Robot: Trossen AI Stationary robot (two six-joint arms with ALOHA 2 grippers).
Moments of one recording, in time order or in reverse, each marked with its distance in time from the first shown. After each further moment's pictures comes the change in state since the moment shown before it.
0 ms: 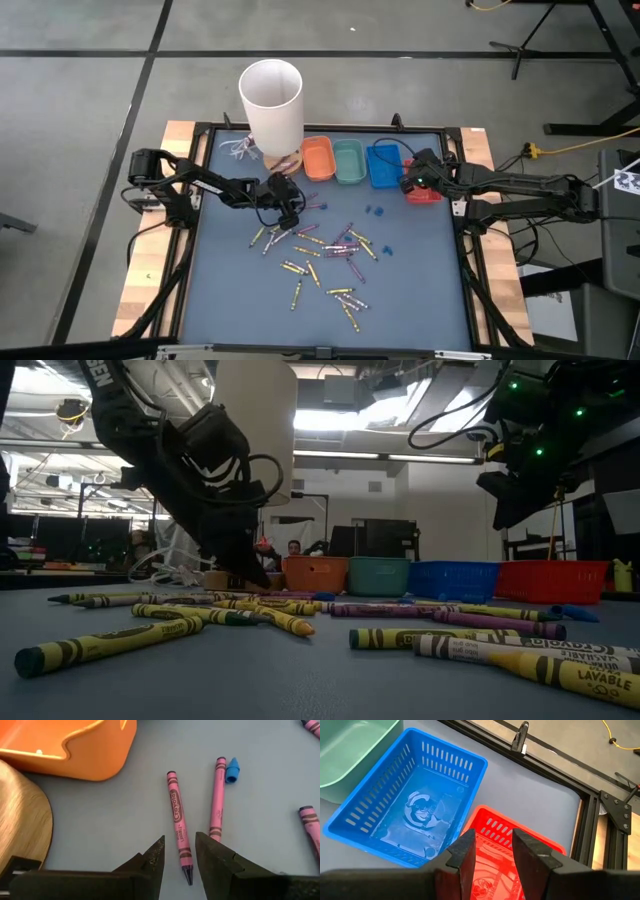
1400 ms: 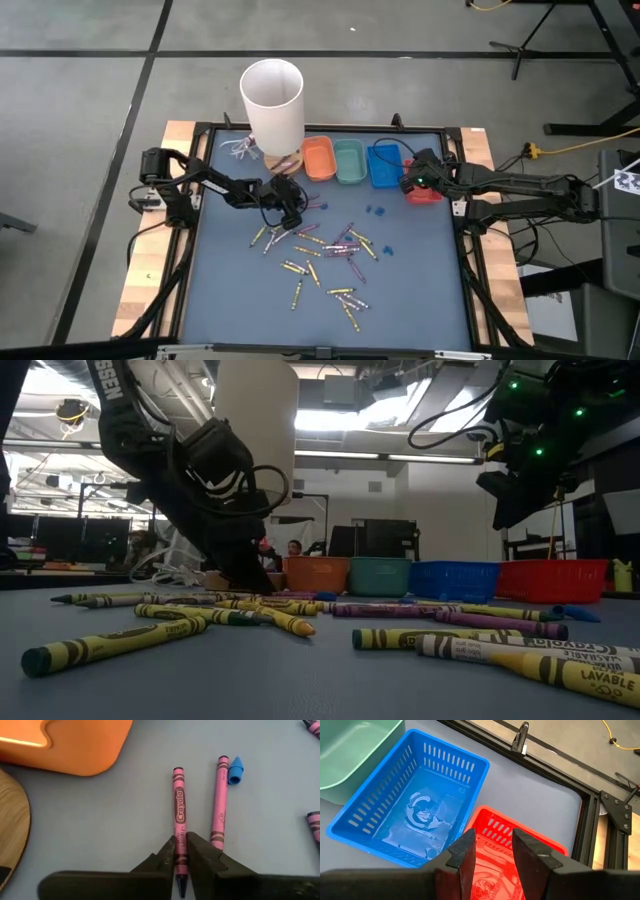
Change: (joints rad) left arm 0.021 0.095 -0.001 0.087 0.035 -0.029; right arm 0.000 0.000 0.000 0.002 0.000 0.000
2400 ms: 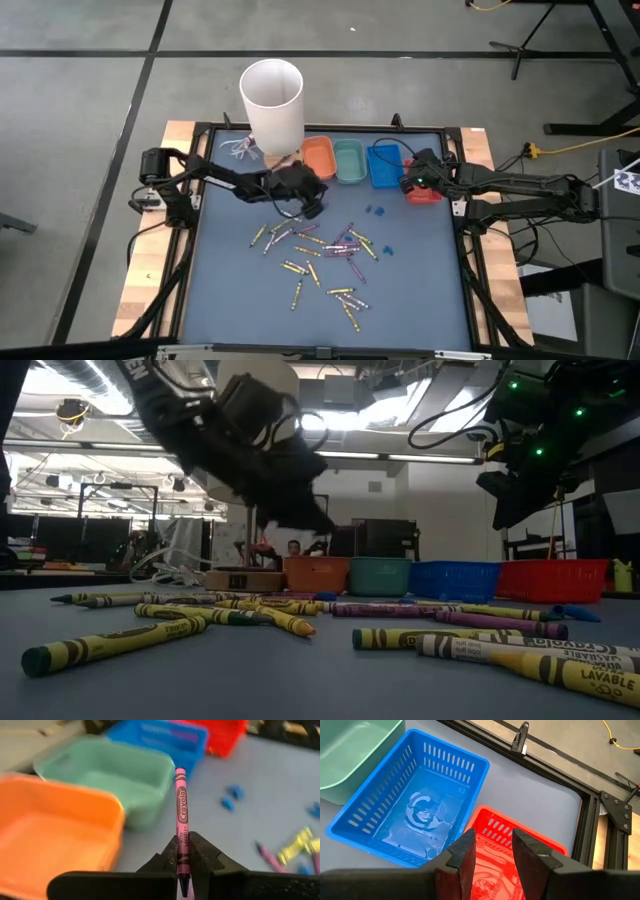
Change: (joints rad) left arm -0.005 -0.014 0.227 0.078 -0.068 0.000; right arm 0.000 0.000 0.000 0.000 0.000 0.000
